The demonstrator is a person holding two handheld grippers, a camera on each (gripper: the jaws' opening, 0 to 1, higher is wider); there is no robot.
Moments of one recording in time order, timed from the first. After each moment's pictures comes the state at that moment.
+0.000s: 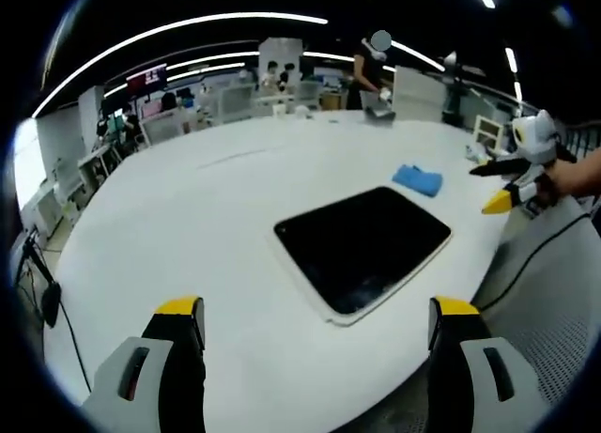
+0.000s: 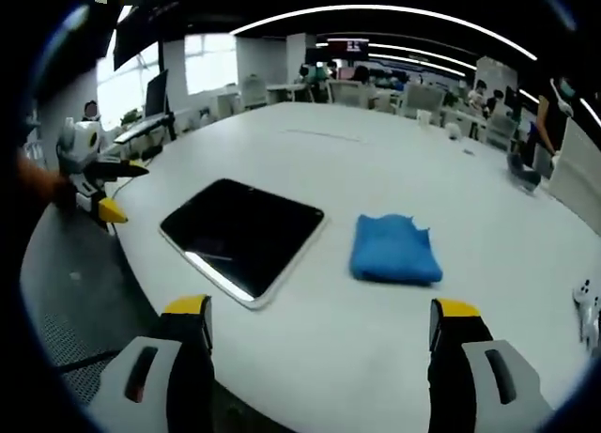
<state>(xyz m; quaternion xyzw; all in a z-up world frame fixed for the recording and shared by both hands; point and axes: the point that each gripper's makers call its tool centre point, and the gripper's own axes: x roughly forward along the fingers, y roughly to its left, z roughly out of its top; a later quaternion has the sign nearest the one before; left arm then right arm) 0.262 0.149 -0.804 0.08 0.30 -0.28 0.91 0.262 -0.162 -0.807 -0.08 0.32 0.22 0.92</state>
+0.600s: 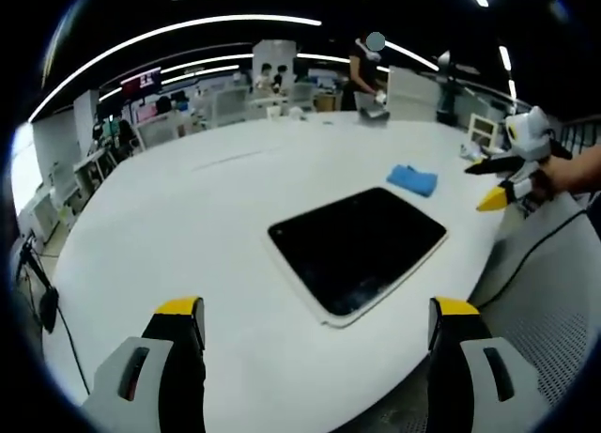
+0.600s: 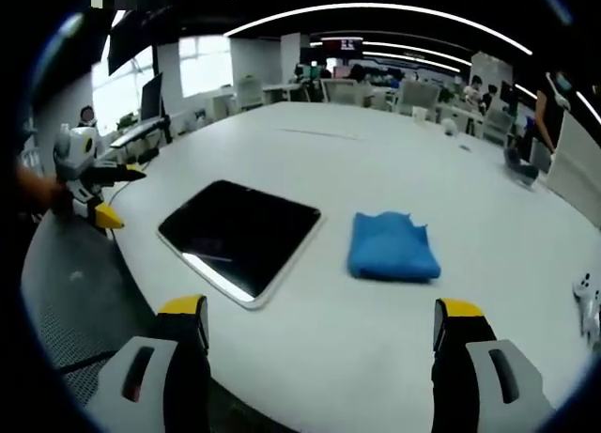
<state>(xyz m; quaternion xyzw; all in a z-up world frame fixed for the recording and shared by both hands) 0.261 0.146 -0.803 0.08 0.29 -0.28 0.91 0.262 -0.164 -0.810 -0.08 0.33 0.21 0.92</state>
